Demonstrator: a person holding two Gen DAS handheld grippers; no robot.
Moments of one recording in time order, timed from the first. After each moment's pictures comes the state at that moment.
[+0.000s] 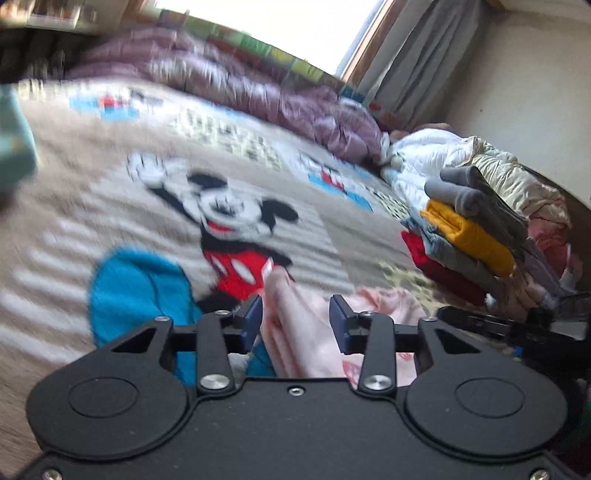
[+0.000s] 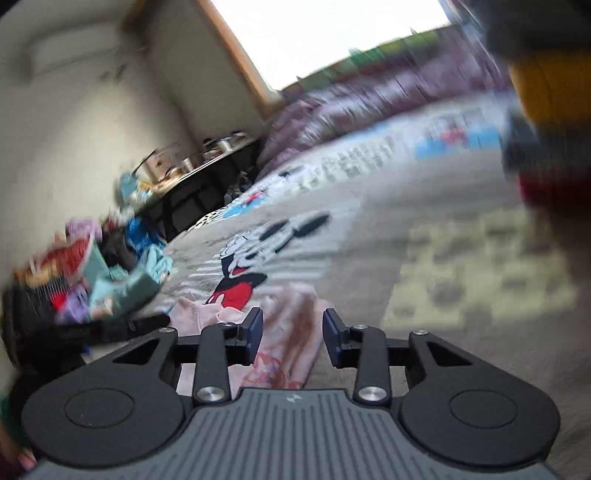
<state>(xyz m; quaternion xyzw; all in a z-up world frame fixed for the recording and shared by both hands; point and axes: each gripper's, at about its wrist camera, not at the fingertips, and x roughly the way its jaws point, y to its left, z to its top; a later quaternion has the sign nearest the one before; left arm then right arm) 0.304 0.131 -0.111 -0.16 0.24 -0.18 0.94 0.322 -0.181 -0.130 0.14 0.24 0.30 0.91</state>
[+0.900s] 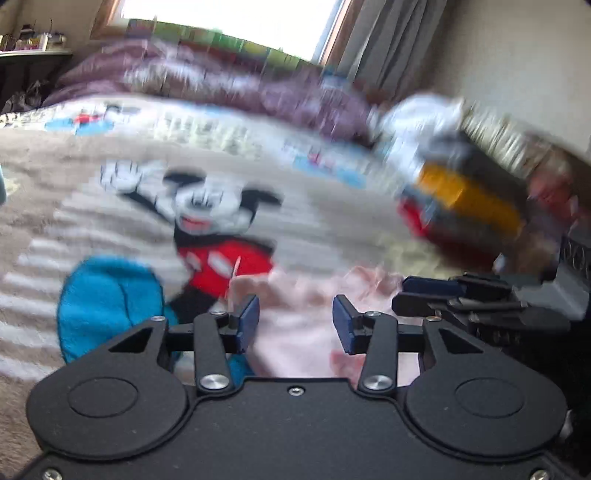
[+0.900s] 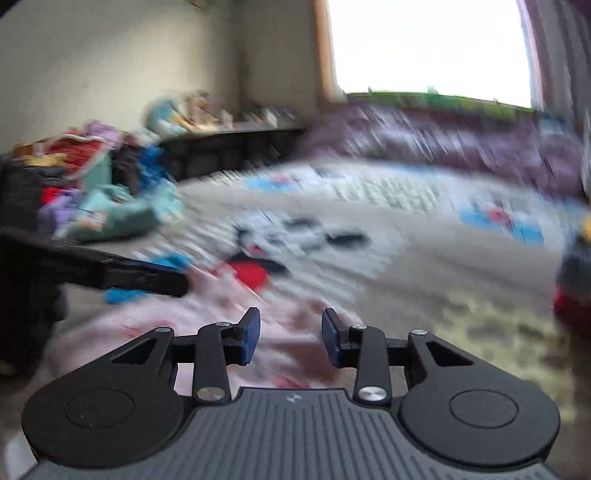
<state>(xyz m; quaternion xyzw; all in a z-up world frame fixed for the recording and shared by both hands) 0.331 0.089 -0.134 -0.08 0.30 -0.18 0.93 0.345 -0.130 -0.135 -0.01 0.26 0.30 0.92</state>
